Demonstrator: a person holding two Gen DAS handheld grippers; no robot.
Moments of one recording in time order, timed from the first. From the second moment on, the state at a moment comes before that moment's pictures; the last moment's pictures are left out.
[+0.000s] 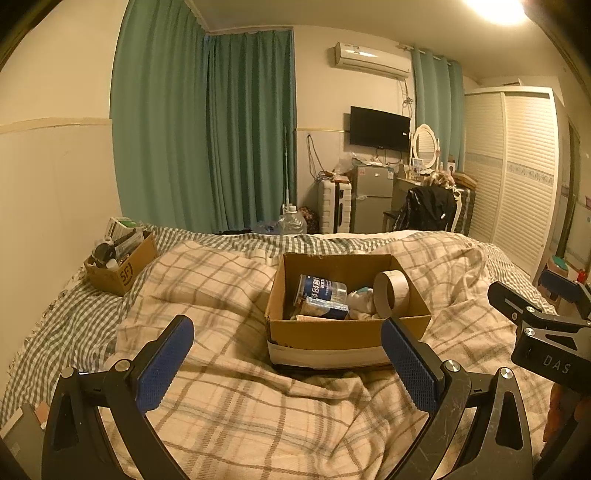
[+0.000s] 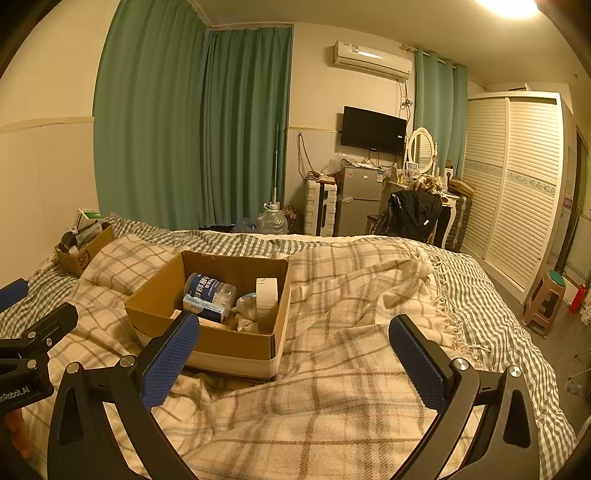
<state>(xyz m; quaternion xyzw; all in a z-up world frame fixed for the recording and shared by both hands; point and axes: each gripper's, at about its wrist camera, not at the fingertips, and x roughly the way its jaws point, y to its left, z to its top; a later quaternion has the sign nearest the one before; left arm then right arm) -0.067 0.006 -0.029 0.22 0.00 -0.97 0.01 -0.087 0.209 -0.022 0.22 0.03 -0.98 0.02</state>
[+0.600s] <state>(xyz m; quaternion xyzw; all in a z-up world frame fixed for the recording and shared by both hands) -0.067 0.006 -0.031 0.23 0.00 -0.97 0.02 -0.089 0.208 -0.024 0.22 0.04 -0.97 0.01</state>
